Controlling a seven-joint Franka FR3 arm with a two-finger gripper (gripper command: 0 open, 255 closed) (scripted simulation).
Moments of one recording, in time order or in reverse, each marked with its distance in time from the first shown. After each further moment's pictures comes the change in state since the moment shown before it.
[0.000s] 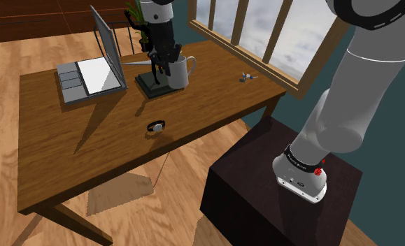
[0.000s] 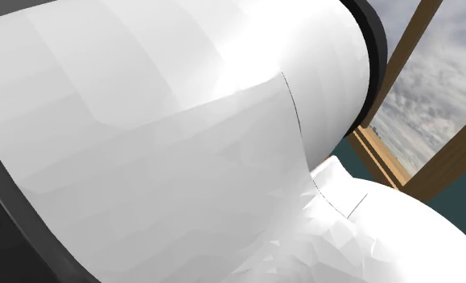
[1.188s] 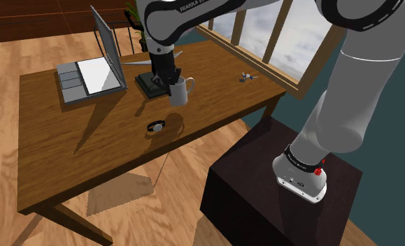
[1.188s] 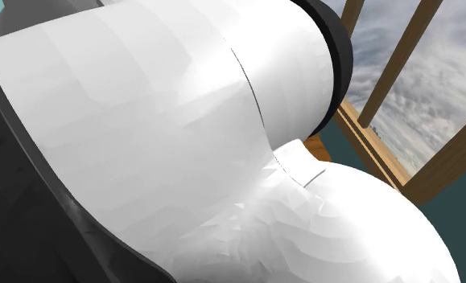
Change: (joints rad) arm 0.002 0.059 -0.002 -0.163 -0.007 0.222 -0.001
